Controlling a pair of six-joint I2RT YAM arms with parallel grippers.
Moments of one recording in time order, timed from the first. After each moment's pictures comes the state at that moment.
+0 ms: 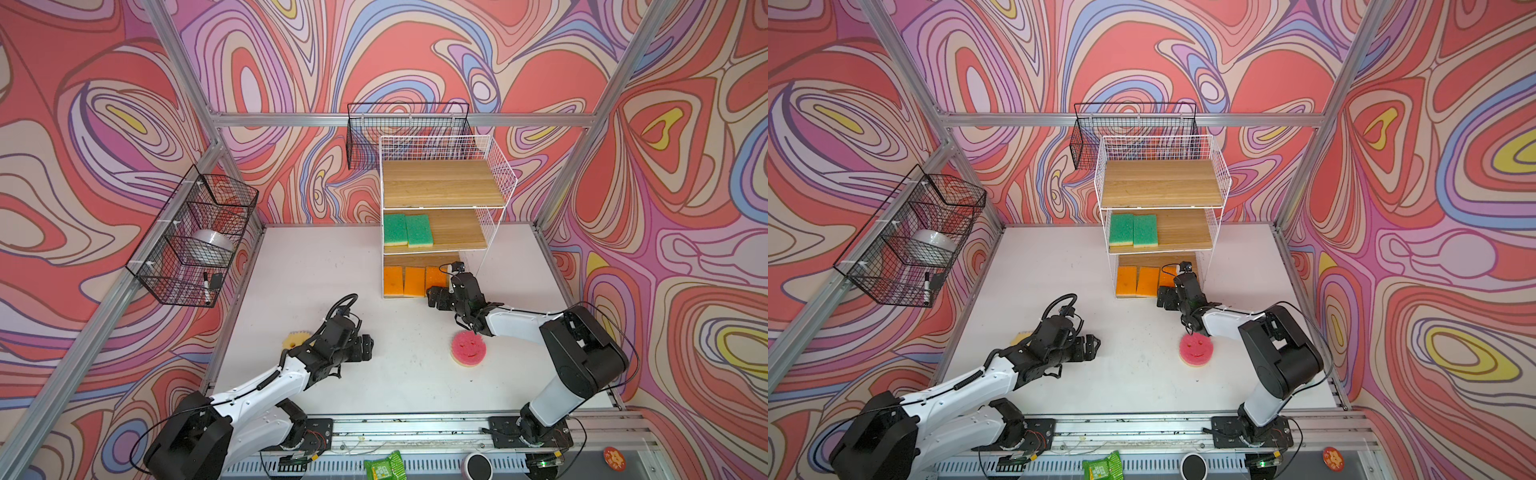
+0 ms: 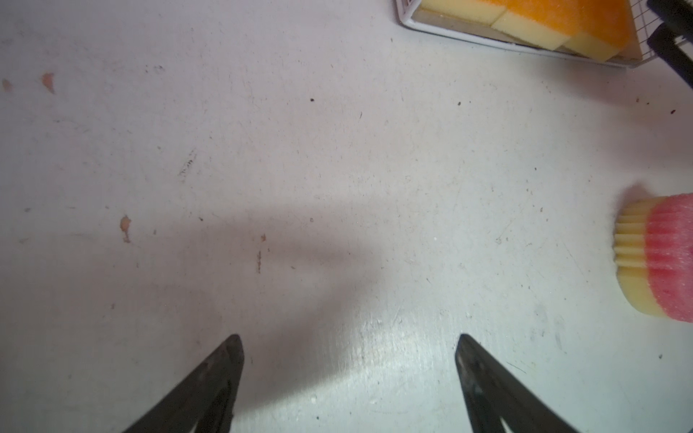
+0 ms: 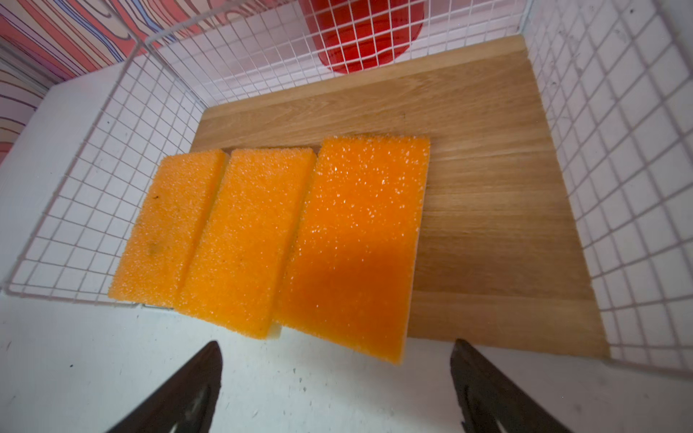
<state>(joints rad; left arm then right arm) -0.61 1.06 0.39 -0.20 -0.02 -0.62 0.45 1.66 0.72 0.34 0.06 0.47</state>
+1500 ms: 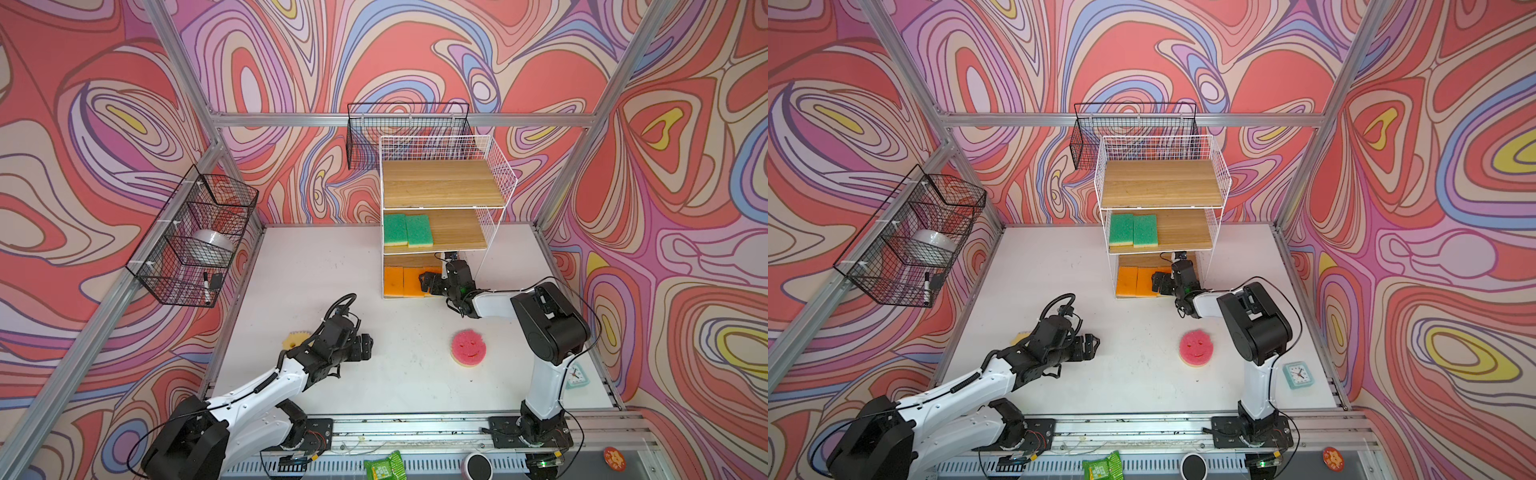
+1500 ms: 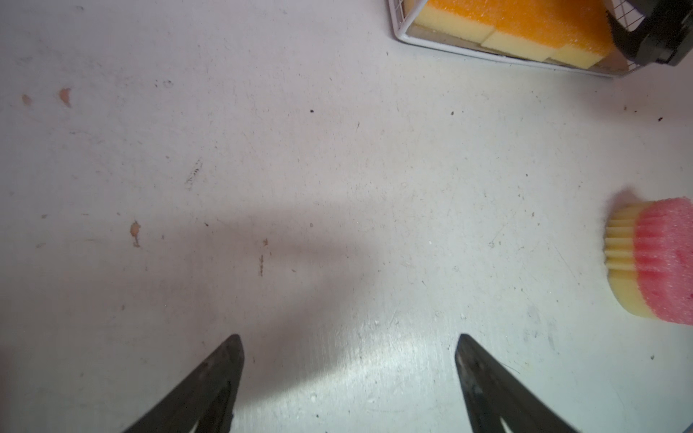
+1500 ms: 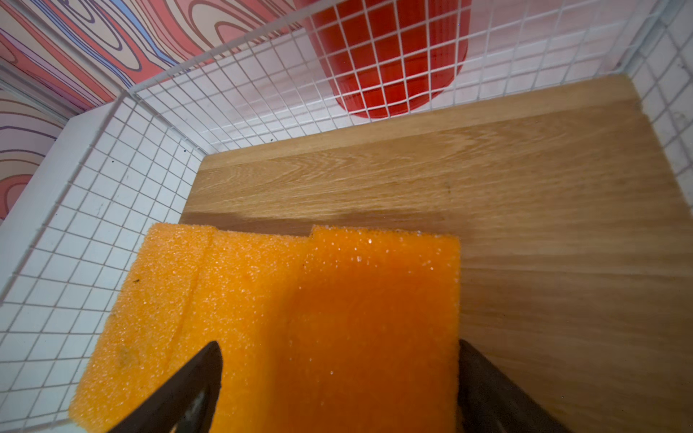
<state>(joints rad) -0.61 1.04 0.39 -0.21 -0.03 -0.62 0.41 1.93 0.96 0.39 -0.04 0.45</state>
